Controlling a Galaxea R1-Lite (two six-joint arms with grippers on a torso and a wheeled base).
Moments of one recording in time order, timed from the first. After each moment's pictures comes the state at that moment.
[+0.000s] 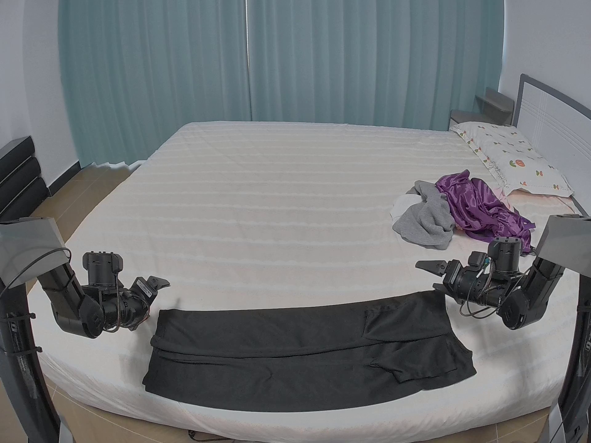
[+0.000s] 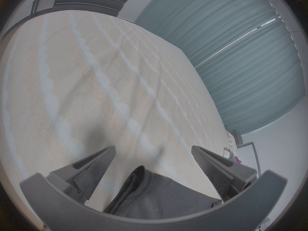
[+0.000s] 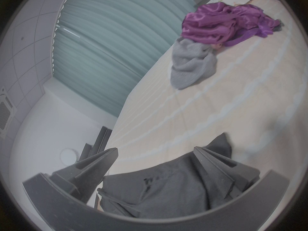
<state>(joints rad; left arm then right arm) 0.07 2.23 -0.67 -0.88 -0.18 -0.88 0.03 2.29 -0.71 -1.14 0.49 0.71</state>
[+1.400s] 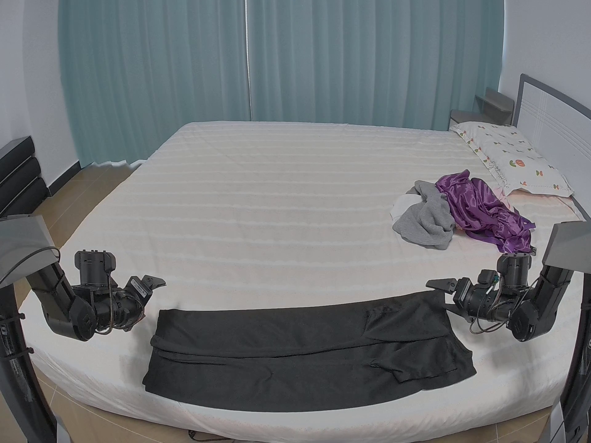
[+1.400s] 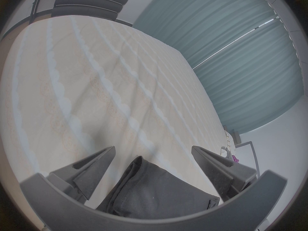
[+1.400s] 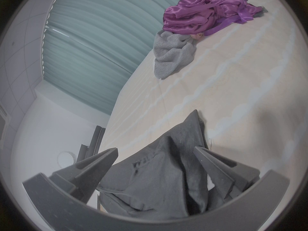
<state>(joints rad) 0.07 2.15 -0.60 -0.88 -0.18 -0.87 -0.01 2.28 -0.57 -1.16 0.50 0.71</state>
